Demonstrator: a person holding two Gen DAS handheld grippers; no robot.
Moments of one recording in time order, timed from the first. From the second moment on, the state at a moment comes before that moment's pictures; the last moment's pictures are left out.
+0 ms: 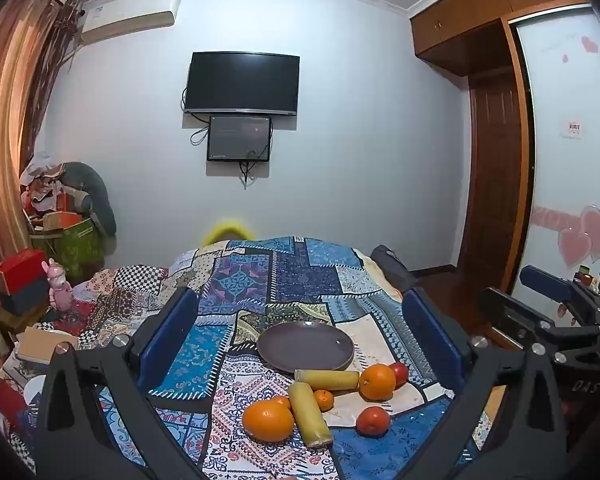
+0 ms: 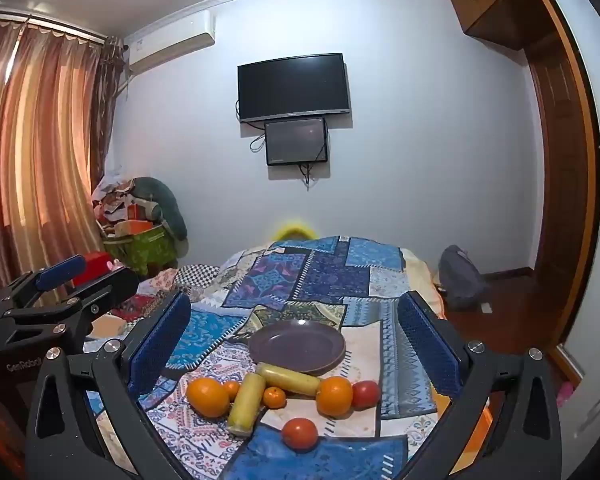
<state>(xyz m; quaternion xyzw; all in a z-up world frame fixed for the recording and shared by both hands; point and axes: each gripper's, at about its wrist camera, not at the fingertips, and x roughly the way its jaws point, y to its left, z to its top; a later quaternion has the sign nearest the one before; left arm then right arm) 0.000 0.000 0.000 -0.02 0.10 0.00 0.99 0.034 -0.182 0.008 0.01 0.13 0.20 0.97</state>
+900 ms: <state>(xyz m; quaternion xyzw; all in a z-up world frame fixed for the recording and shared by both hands) -0.002 -0.003 0.007 -0.03 0.10 0.00 1.00 0.031 -0.185 0.009 0.01 0.12 0.19 0.97</state>
